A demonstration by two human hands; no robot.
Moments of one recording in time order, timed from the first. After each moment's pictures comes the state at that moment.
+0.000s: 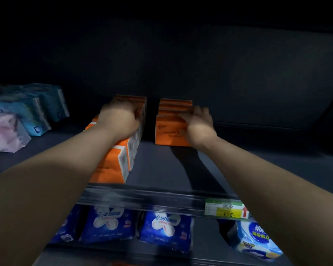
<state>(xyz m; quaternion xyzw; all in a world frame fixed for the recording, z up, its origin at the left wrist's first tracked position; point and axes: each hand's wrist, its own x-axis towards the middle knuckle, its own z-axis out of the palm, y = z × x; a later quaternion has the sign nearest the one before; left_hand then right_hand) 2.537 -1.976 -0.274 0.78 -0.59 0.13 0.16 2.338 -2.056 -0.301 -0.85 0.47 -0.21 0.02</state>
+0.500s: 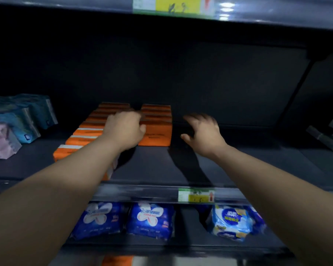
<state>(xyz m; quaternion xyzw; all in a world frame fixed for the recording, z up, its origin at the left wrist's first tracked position) 2.465 -1.946 -0.253 0.74 -0.65 0.11 0.15 2.252 -2.009 -0.270 -0.85 0.47 -0.22 -0.04</state>
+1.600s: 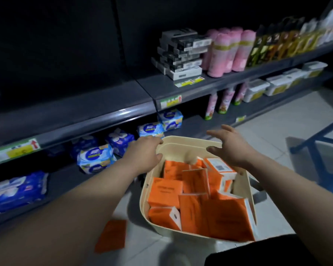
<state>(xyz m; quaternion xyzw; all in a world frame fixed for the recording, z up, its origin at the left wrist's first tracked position) 1.991 -1.833 -0.369 0.50 -0.86 -0.09 0.05 1.744 -1.769 -0.345 -0.68 0.72 -0.10 0.09</state>
